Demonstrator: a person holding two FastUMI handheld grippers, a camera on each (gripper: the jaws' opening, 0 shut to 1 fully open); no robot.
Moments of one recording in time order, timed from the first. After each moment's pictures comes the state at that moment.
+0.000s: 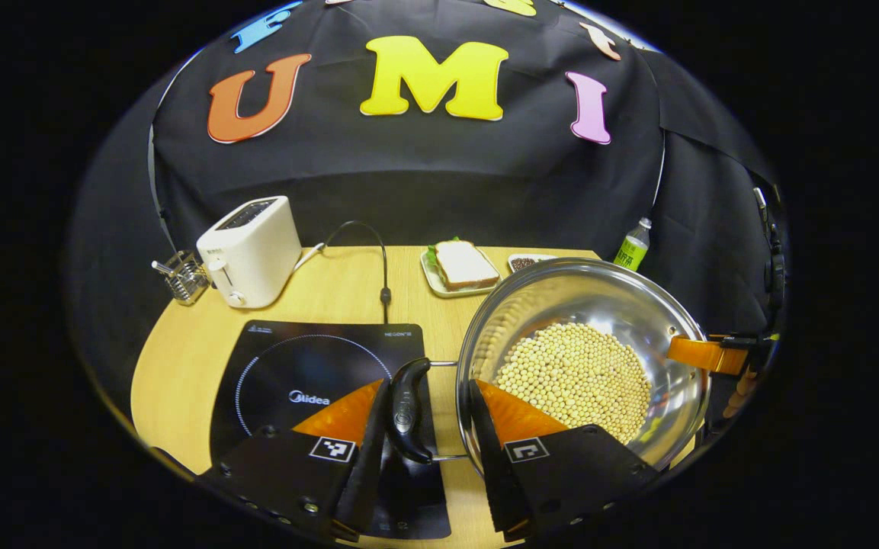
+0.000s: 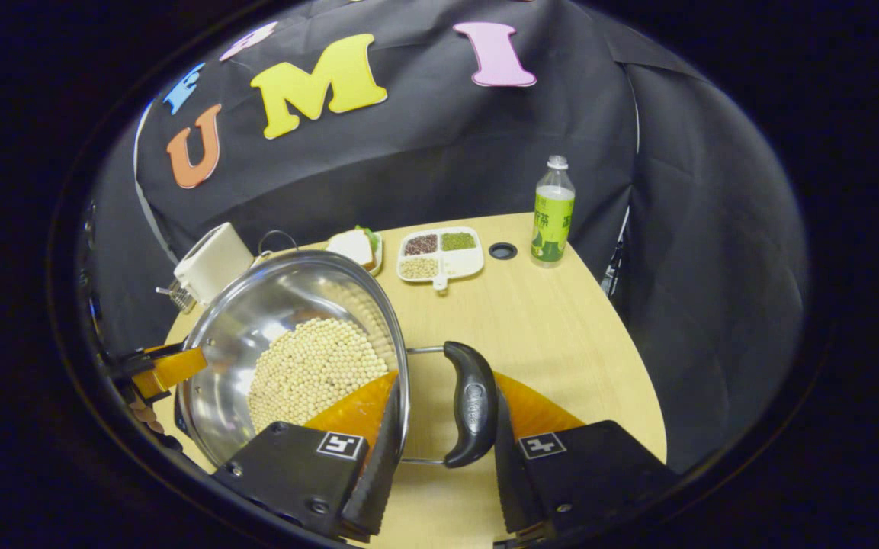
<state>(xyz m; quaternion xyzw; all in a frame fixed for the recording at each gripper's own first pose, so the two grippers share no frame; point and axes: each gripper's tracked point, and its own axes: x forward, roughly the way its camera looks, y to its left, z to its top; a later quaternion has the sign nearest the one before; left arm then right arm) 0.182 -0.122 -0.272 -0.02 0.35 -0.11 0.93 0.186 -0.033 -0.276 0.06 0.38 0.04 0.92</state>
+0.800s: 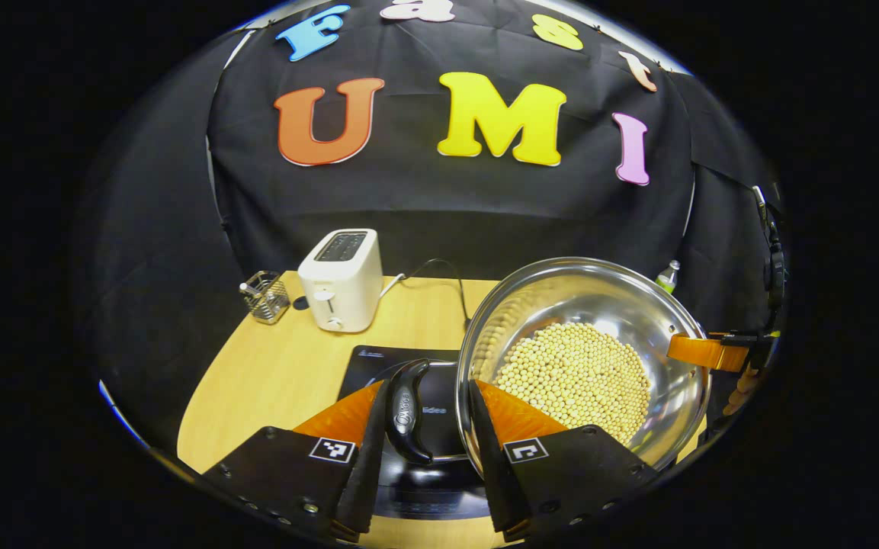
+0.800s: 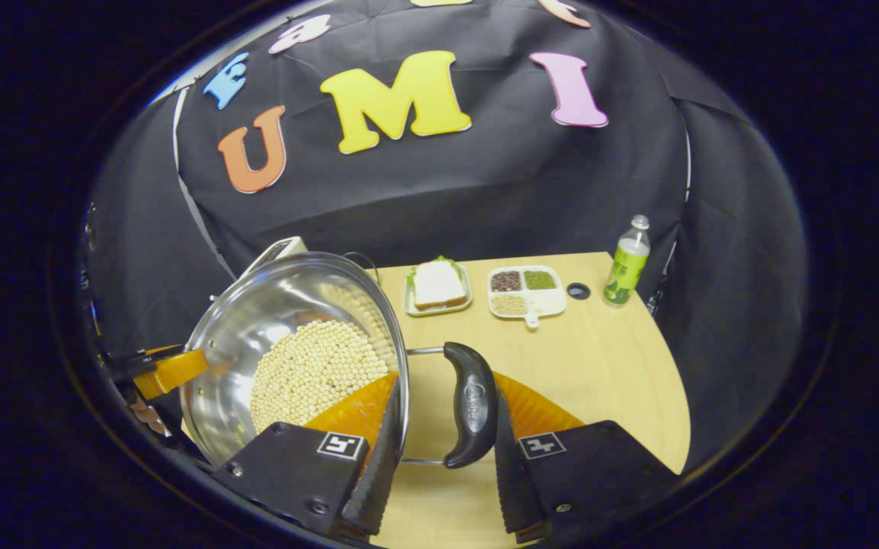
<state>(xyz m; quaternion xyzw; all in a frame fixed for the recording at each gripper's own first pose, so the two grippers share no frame) 0.168 0.015 -0.212 -0.03 0.33 -0.03 0.94 0.192 0.107 -0.210 0.05 0.36 0.12 0.92</state>
